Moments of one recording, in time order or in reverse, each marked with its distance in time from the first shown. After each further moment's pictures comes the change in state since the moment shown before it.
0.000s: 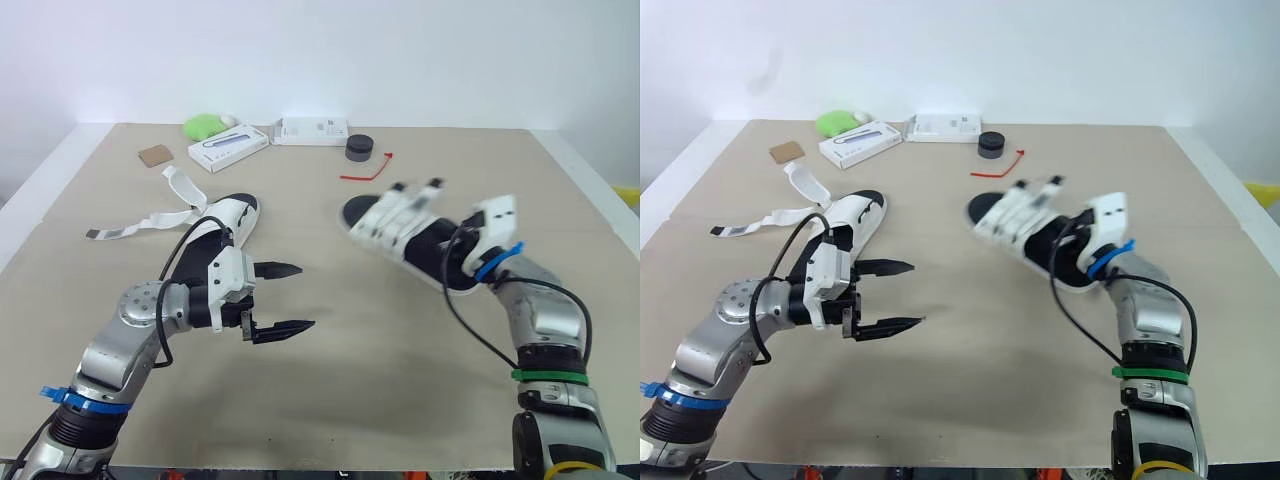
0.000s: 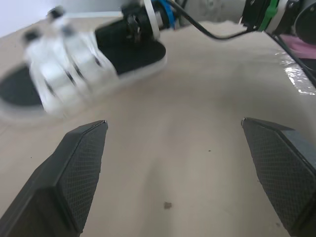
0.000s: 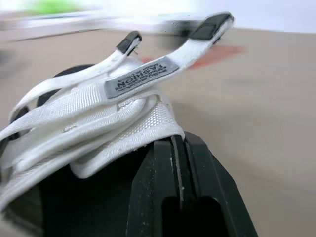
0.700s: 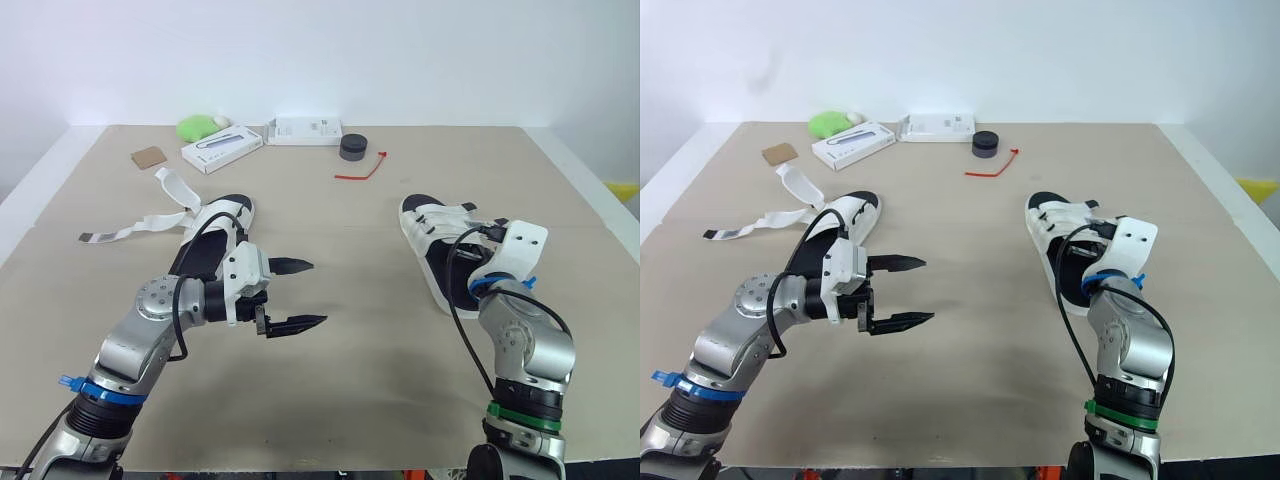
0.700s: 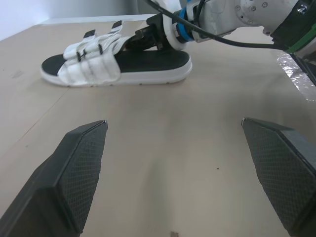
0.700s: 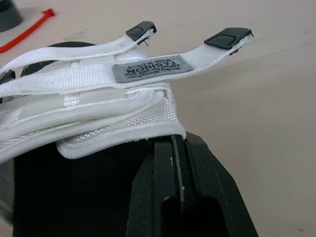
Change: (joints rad) left arm -0.053 -0.037 -0.037 0.037 0.023 0.006 0.026; right arm 0.150 0.265 -0.112 -0.469 -0.020 0.405 -0.568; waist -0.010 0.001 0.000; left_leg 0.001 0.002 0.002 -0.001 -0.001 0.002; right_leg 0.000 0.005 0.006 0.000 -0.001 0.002
